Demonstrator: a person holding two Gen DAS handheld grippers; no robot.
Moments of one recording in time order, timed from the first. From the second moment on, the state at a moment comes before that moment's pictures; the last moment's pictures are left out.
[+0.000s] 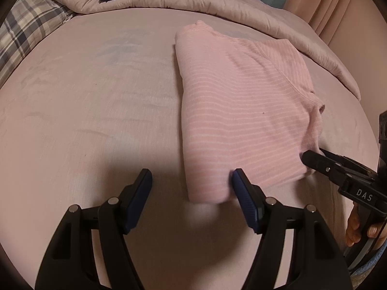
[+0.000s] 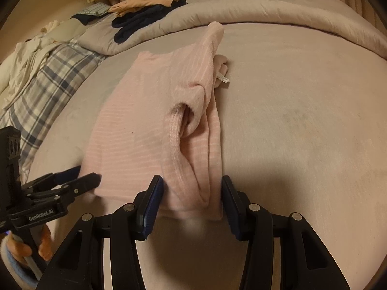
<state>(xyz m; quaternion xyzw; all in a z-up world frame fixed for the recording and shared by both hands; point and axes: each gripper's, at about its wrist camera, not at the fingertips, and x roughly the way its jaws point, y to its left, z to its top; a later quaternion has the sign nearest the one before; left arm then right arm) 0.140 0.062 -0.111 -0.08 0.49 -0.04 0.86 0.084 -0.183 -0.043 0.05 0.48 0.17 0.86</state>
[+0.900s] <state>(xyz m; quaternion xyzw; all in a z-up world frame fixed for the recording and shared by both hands) 0.064 0.051 -0.037 -0.05 0.46 0.00 0.89 0.009 -0.168 0.012 -0.01 0.41 0.20 0.89</state>
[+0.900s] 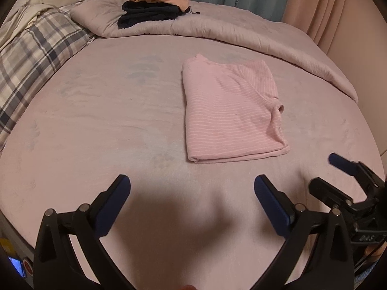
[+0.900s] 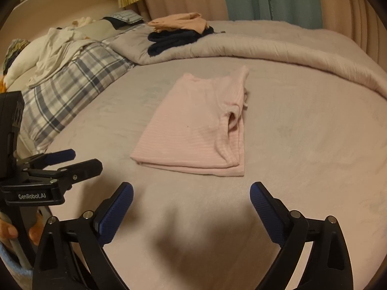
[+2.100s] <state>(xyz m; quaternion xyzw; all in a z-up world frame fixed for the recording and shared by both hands) 0.027 0.043 0.008 -0.03 0.43 0.05 0.90 -0.022 -0.164 0.060 -0.02 0.34 0.19 0.92</state>
